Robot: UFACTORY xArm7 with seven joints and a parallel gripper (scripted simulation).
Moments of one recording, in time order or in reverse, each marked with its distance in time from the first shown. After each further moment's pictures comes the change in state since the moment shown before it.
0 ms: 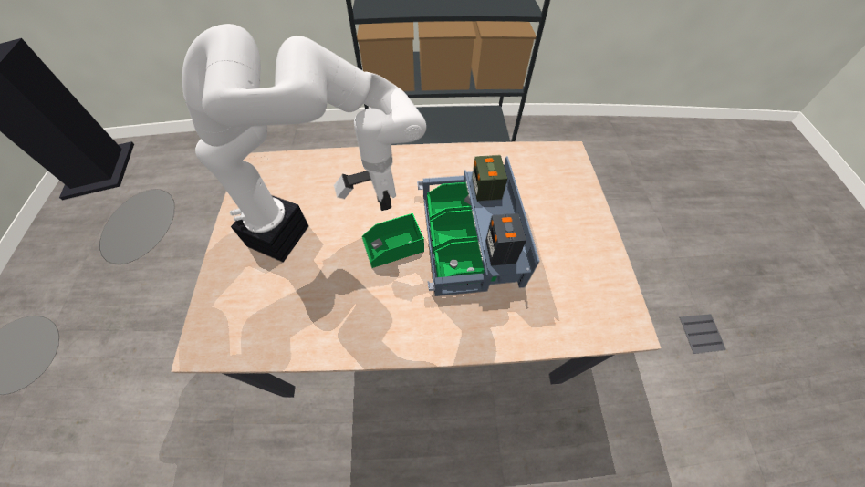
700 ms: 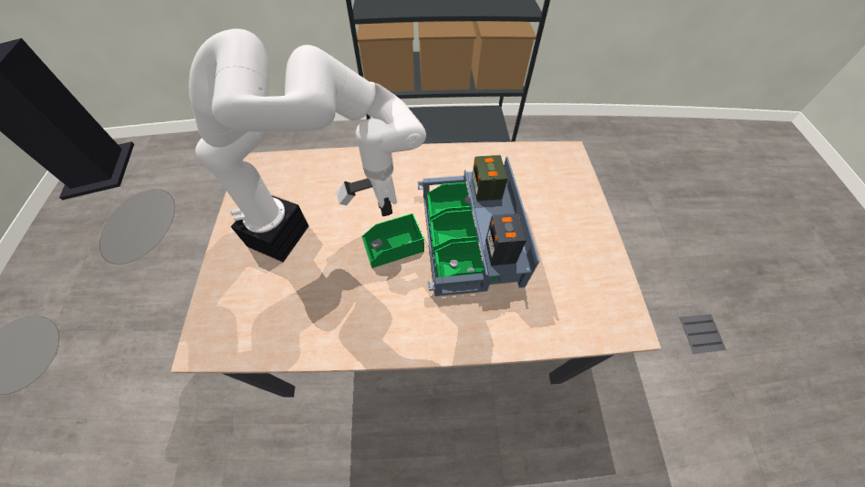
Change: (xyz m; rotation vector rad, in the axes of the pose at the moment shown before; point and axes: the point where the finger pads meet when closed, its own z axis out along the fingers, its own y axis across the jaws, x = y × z) arm 0.000 0.000 0.027 -0.003 -0.002 0.000
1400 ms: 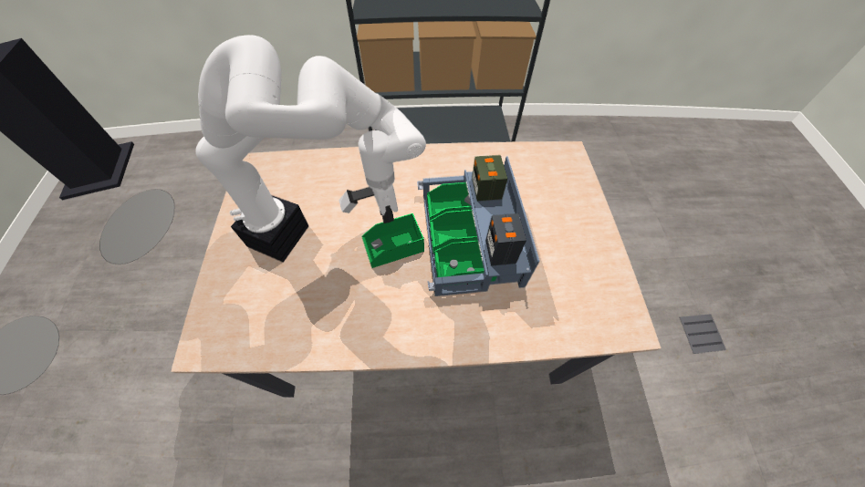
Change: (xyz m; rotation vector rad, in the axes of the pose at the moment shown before) arm 0.000 0.000 0.034 0.001 0.000 0.000
